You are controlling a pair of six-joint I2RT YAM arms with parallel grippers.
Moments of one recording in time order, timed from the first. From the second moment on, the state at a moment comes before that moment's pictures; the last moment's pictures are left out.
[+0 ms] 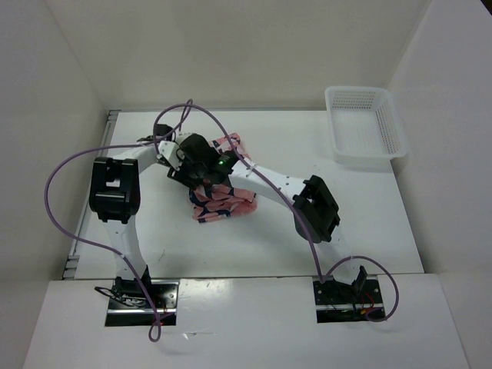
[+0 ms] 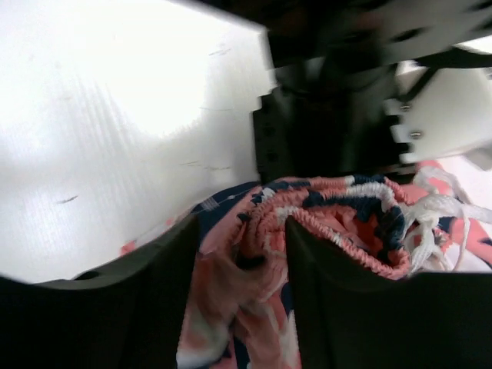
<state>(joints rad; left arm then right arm) -0.05 2.04 1.39 -0.54 0.53 0.05 0.96 2.17 1.95 -0.40 -0.05 -0.34</state>
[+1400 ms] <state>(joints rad) -0.07 2.07 1.61 -0.72 0.39 0.07 0.82 1.81 1.16 -0.25 0.02 -0.52</state>
